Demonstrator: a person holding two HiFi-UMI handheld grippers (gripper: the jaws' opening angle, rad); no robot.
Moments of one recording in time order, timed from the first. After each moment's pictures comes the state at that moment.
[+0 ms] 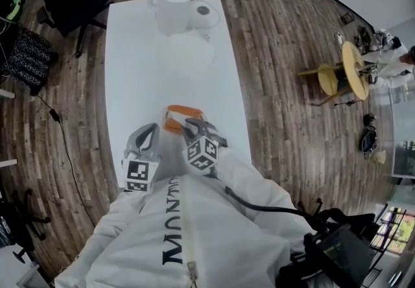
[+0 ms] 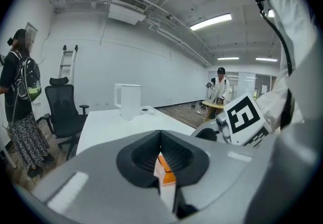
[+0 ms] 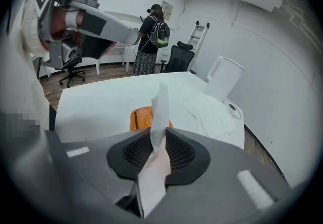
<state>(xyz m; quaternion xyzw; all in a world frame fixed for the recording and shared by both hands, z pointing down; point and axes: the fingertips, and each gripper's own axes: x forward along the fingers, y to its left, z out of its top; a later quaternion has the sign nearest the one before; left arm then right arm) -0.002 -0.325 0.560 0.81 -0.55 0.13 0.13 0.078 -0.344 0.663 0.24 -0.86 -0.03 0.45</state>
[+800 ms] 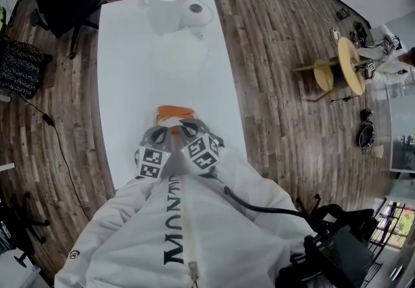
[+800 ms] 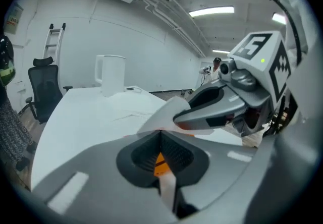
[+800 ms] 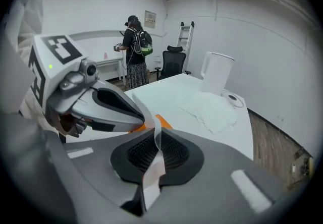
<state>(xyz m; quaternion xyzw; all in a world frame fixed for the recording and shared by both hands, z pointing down) 0.061 -0.338 0.651 0.83 -0.48 0.18 0.20 0.081 -0.345 0.641 0.25 -0.88 0.07 0.39</state>
